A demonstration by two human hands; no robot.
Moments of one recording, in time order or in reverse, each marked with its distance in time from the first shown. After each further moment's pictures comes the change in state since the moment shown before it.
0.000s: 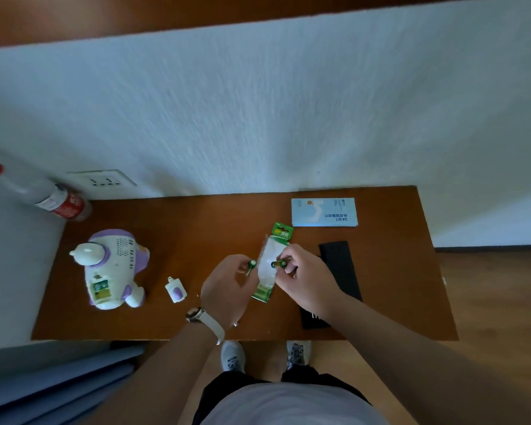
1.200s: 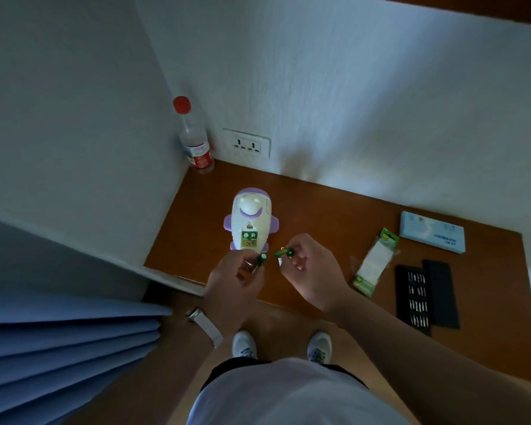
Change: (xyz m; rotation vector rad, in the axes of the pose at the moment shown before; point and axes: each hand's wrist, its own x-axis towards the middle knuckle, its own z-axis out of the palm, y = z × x) left_hand -0.084 -0.140 -0.171 -0.265 0.265 -0.144; right_hand -0.002 -0.189 0.151 -0.062 -0.111 -0.212
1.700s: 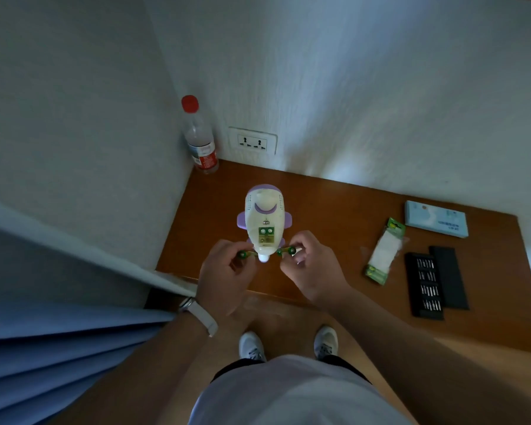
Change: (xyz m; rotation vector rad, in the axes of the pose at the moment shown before) left_hand 0.024 -0.038 -0.043 0.024 -0.070 0.139; right_hand -0.004 -0.037 0.030 0.070 0.040 0.143
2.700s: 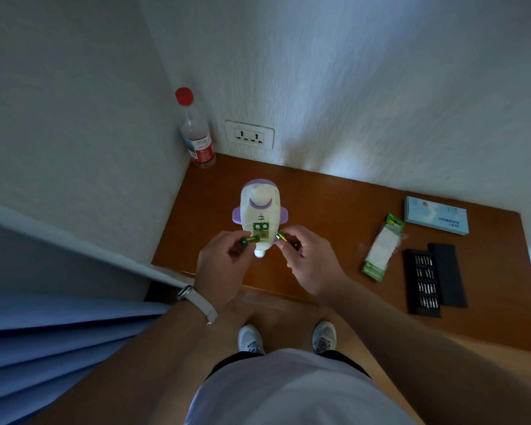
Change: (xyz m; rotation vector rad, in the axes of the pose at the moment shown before) left_hand 0.010 0.009 0.007 -0.007 0.013 -0.033; right_hand 0.009 0.007 -0.007 -0.001 -0.031 -0.072
